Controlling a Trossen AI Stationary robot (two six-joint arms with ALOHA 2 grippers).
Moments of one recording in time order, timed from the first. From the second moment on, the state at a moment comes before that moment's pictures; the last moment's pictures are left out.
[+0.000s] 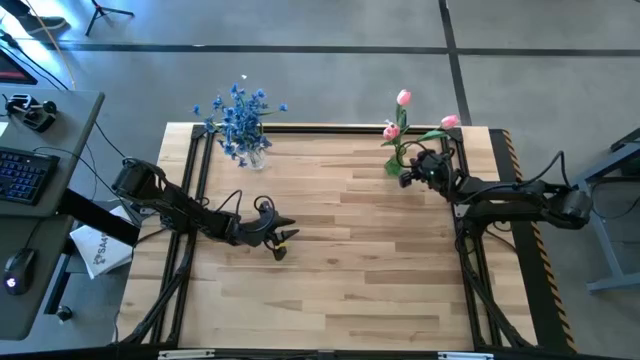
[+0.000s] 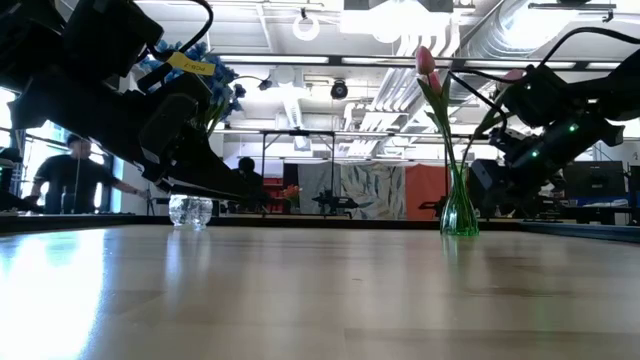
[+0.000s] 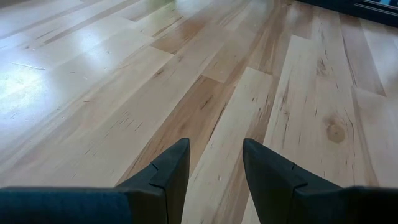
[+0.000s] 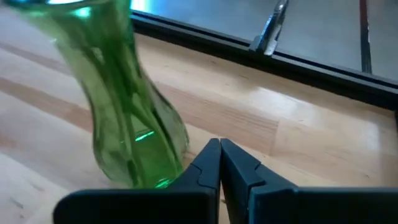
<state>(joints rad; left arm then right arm) -0.30 1.62 0.37 0.70 -0.57 -0.47 -0.65 1.07 0.15 0.32 0.41 0.25</state>
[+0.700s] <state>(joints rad) -0.30 1.62 0.37 0.70 -0.57 -0.47 -0.65 1.33 0.15 0.53 0.32 0.31</state>
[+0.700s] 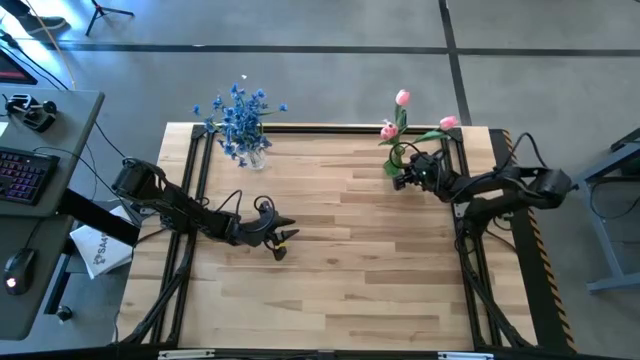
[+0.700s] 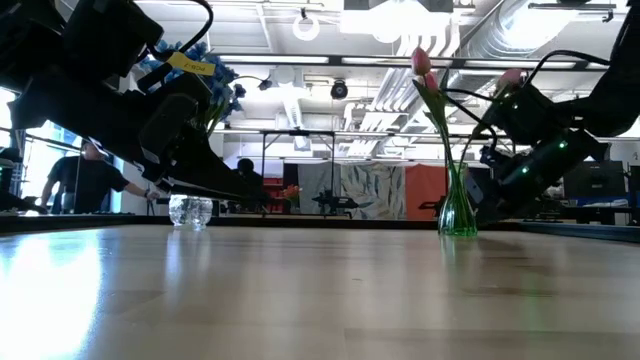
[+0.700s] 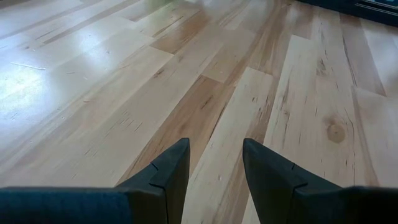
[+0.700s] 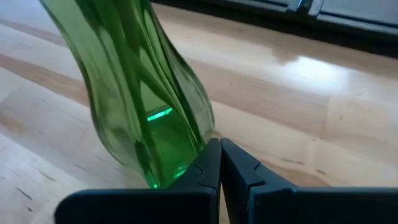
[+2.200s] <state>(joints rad) -0.30 1.62 0.37 0.70 -0.57 -0.50 0.03 0.57 0.15 -0.14 0.08 0.27</state>
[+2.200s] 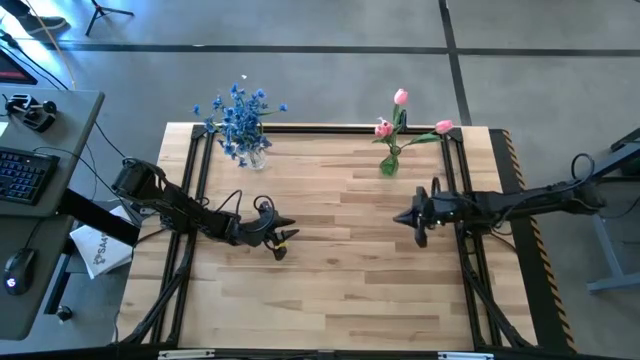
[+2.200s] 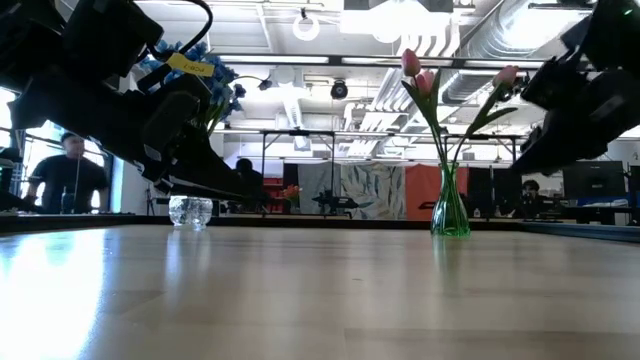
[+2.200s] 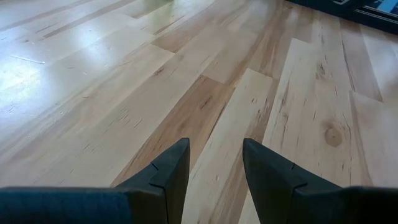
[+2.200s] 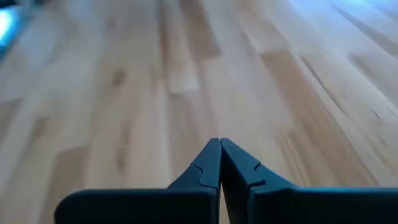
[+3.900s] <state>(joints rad) -0.30 1.62 0.37 0.70 -0.59 -0.49 0.02 0.03 0.01 0.20 -0.08 0.00</state>
